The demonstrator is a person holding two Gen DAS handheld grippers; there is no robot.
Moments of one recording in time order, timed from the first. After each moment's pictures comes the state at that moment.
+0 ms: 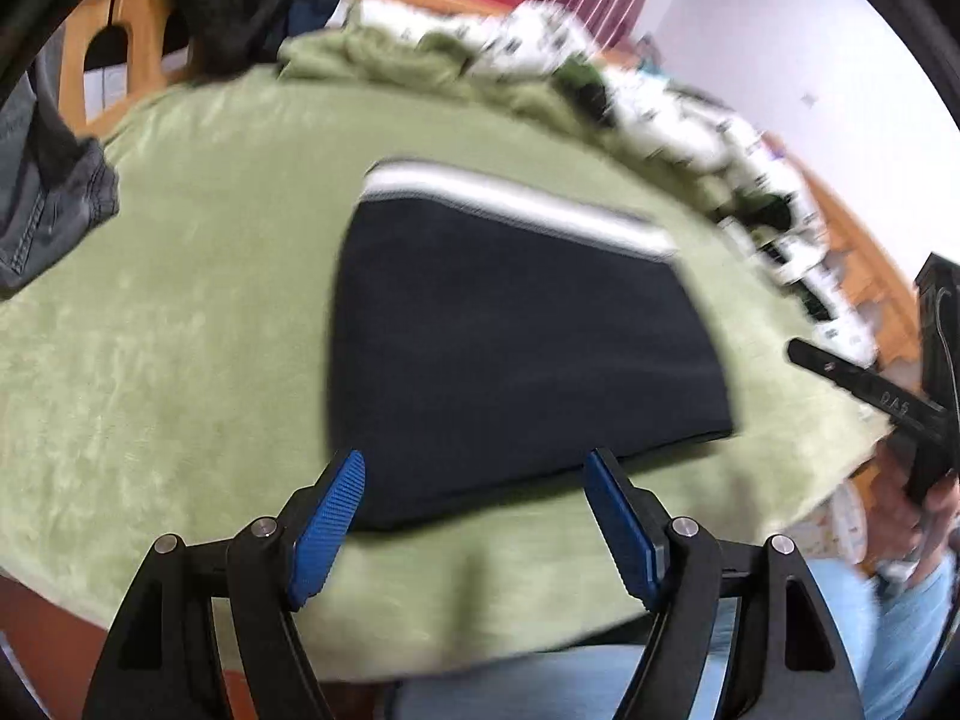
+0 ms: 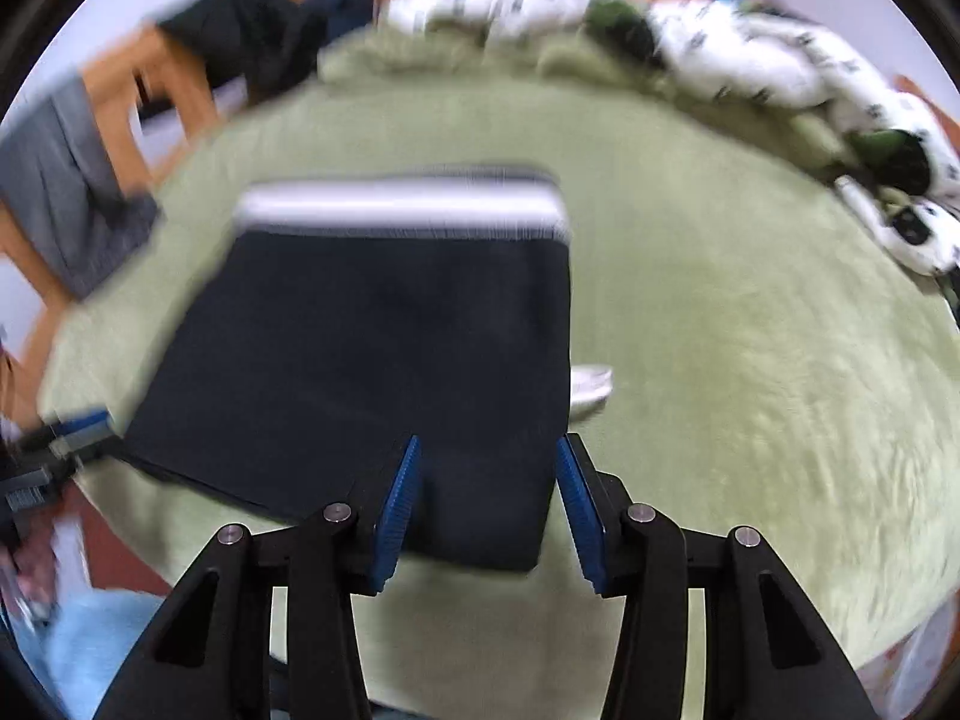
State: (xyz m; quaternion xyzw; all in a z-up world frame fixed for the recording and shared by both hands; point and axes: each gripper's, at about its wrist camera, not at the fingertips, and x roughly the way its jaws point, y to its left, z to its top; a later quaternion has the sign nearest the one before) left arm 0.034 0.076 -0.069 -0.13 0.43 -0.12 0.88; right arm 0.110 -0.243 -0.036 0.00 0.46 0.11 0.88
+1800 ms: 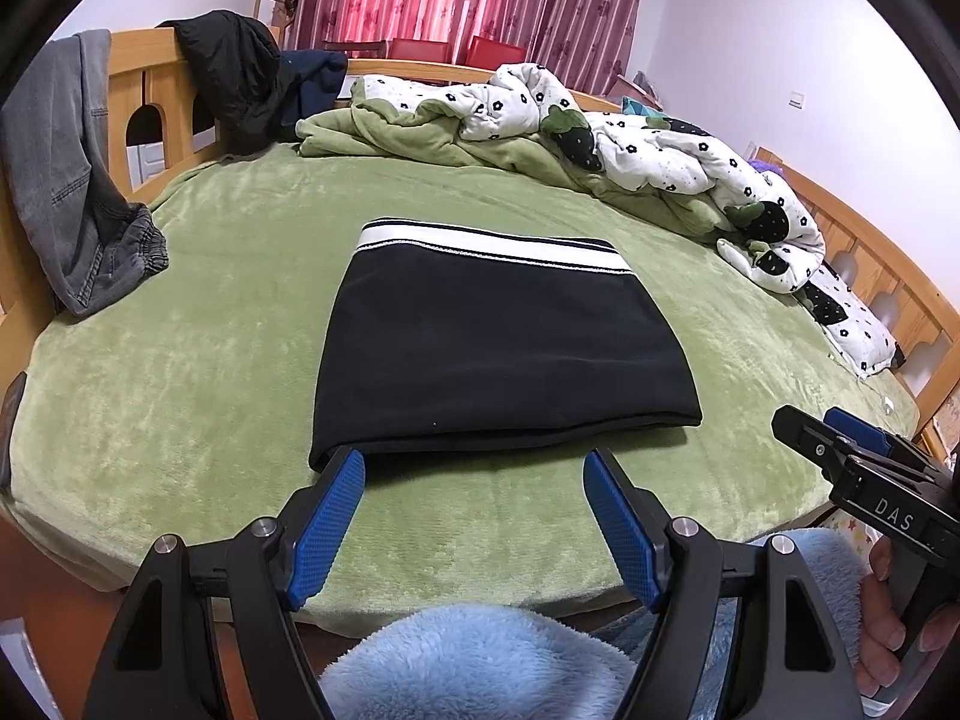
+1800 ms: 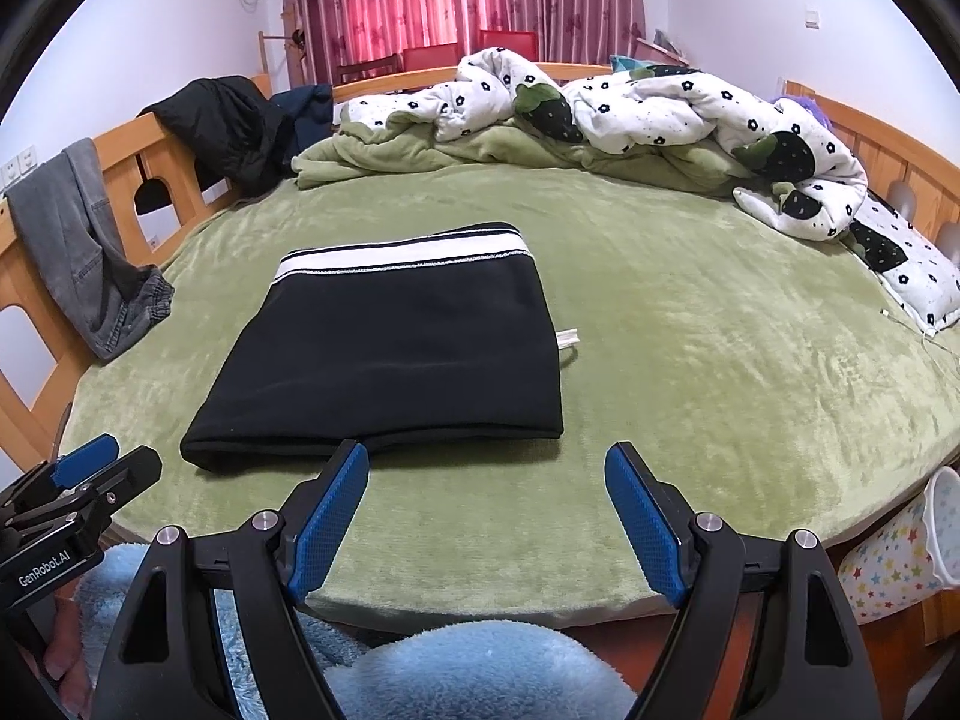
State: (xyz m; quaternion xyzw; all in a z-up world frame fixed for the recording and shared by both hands) left arm -0.039 0.029 -0.046 -0.07 0.37 -0.06 0.92; right arm -0.022 -0.229 -0.013 0.03 0.38 0.03 0.92
